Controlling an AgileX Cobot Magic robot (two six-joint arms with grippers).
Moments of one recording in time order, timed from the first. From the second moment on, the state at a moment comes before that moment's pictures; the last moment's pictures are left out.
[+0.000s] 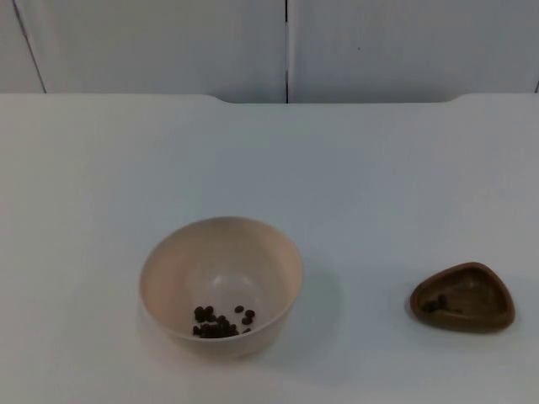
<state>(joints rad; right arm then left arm) 0.44 0.06 -0.58 0.19 0.90 -0.17 -0.43 0.02 -0.66 -0.07 0.96 0.03</state>
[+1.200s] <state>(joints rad) 0.44 0.00 -0.58 0.18 1.02 -0.17 -0.43 0.00 -0.50 -0.05 1.08 0.03</state>
